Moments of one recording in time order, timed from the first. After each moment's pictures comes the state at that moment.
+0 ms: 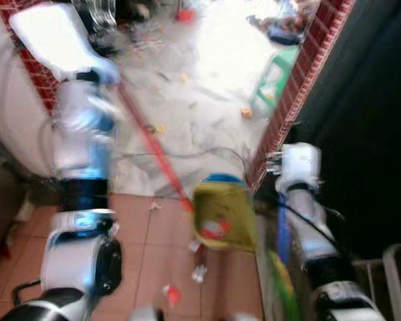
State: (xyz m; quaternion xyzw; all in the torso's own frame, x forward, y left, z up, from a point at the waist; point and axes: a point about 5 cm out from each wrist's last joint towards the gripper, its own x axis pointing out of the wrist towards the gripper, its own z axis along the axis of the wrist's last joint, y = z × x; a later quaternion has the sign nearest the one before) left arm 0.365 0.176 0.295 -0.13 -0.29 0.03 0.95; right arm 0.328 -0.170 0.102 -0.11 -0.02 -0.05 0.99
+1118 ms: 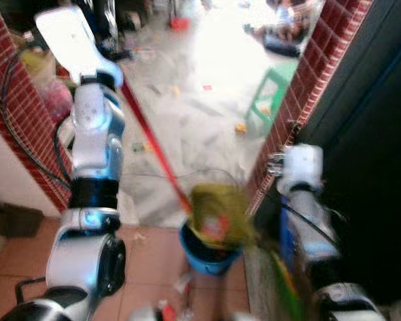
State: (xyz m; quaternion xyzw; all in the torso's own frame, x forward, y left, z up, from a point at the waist) left arm 0.370 0.153 0.286 -0.04 -0.31 0.04 0.95; right arm 0.325 -0.169 0.101 -0.11 -0.02 -0.05 0.99
